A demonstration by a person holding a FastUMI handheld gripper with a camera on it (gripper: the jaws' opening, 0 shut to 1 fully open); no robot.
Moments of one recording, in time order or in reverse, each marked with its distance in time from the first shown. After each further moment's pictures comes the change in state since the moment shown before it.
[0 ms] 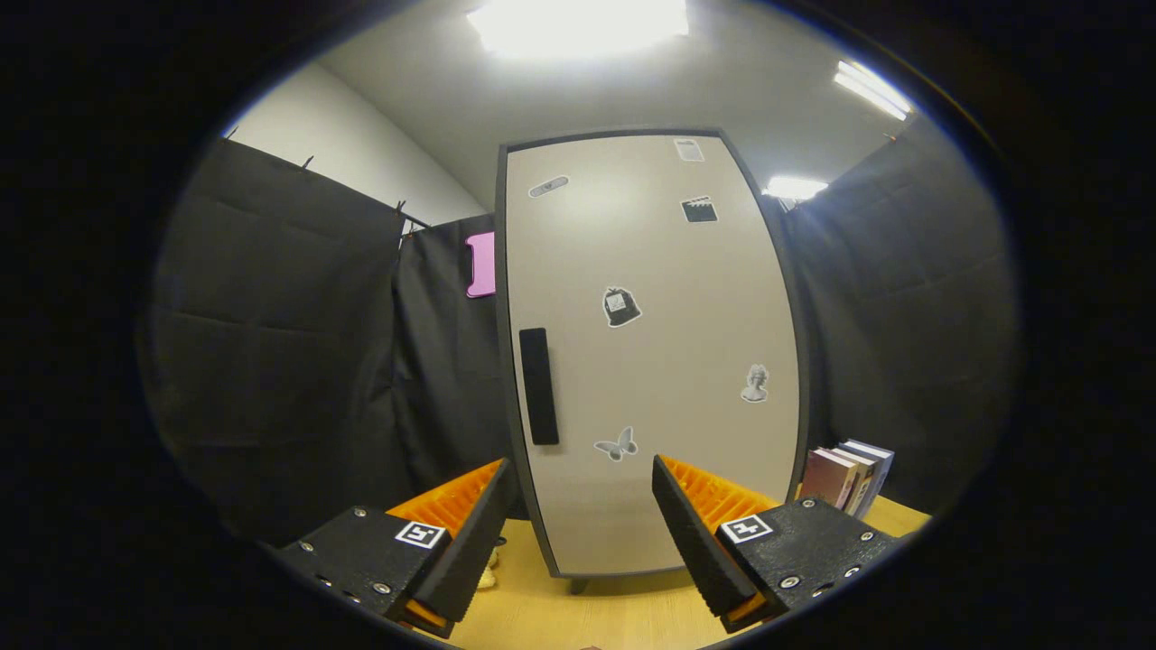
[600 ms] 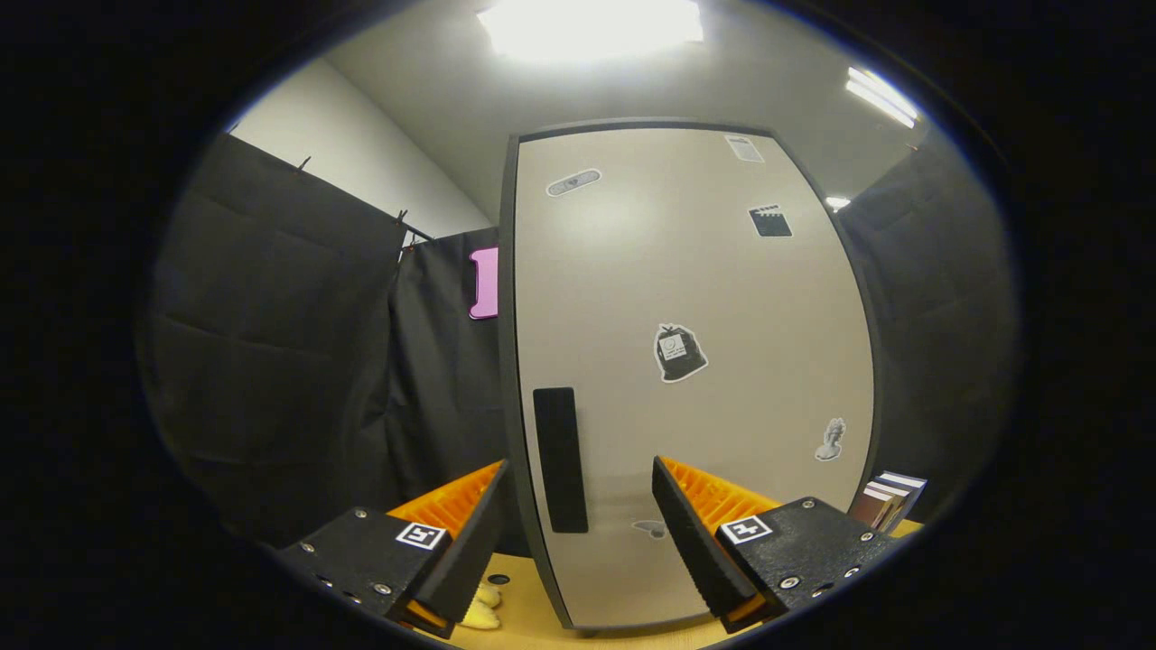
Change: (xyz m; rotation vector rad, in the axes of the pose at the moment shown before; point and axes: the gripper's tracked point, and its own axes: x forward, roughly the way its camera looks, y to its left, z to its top) arm 0.104 0.022 0.031 -0.013 -0.049 0.008
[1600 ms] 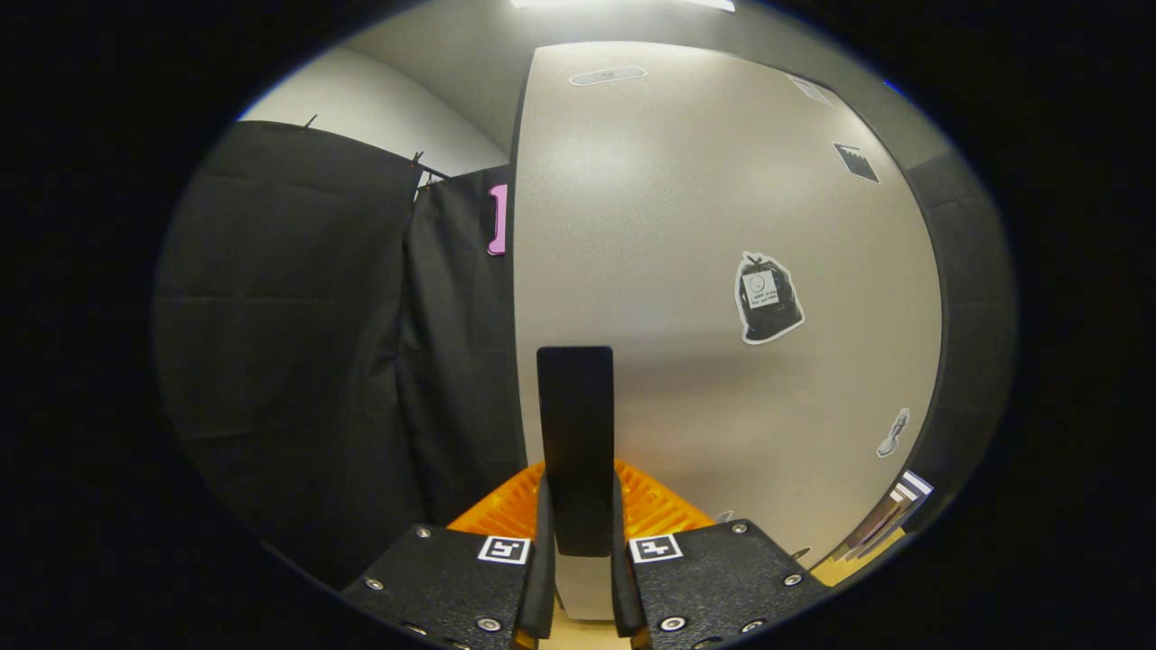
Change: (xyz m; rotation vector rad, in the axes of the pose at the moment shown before) arm 0.027 0.016 -0.032 -0.047 0.217 0.104
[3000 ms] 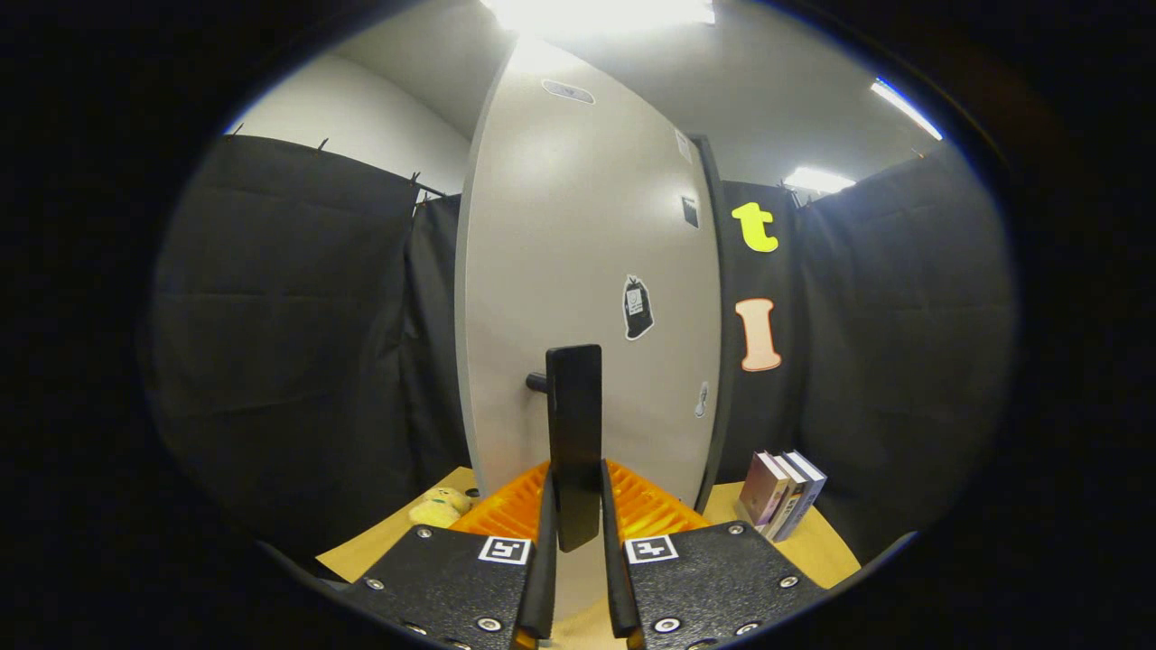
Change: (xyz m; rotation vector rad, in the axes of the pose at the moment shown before) arm -0.209 -0.097 -0.005 -0.028 -0.006 -0.076
